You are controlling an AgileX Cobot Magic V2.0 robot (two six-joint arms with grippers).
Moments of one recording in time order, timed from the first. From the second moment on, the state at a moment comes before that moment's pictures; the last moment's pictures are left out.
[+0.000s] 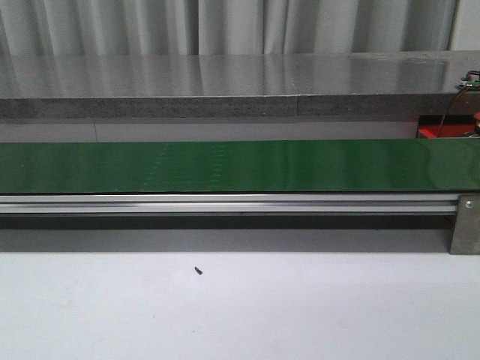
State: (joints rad) left arm 0.06 0.54 -0.53 -0.42 0.57 0.41; right arm -0.09 0.58 -0.62 0.40 0.65 -0.53
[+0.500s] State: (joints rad) left arm 0.26 0.98 -0.98 -0.28 0.70 0.21; right arm -0.09 0.58 -0.62 0.40 0.65 -0.53
